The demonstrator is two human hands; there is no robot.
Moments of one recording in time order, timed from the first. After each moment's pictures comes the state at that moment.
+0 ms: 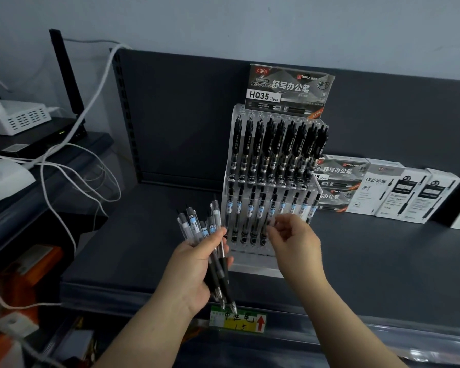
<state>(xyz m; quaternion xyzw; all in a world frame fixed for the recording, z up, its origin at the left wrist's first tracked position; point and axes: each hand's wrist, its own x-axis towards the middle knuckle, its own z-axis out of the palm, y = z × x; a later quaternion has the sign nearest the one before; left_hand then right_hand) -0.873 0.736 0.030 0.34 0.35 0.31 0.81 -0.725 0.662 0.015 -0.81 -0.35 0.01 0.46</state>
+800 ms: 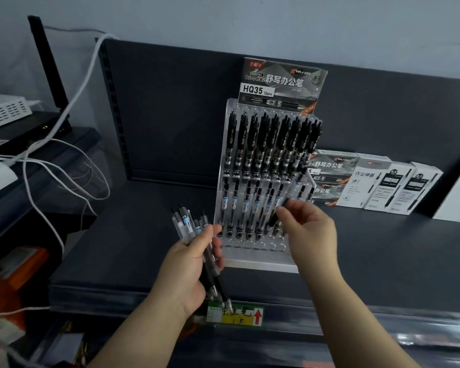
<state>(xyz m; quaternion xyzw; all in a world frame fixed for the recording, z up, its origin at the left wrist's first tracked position) -0.876 0.739 0.023 0.35 0.34 0.31 0.81 -0.729 0.650 0.040 -0.72 -0.24 0.08 0.64</state>
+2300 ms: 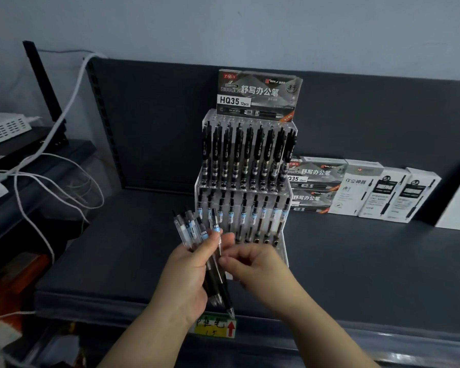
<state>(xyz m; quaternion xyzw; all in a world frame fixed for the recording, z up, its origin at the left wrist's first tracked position) -0.838 0.699 0.045 0.41 0.33 0.32 0.79 -0.734 0.627 0.039 -0.65 -0.46 0.35 0.50</state>
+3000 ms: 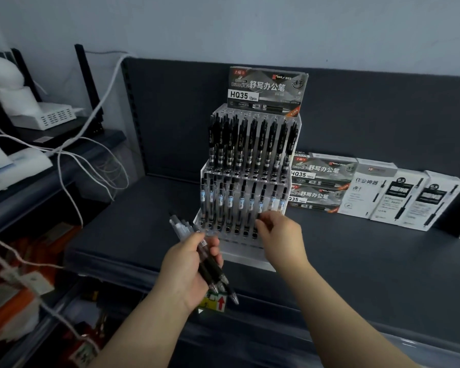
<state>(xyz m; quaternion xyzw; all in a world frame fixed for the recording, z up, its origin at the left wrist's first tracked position) -0.835 0.667 0.029 0.23 0.38 0.40 0.80 -0.673 0.636 0.008 -0.78 -0.44 0.06 0.43</state>
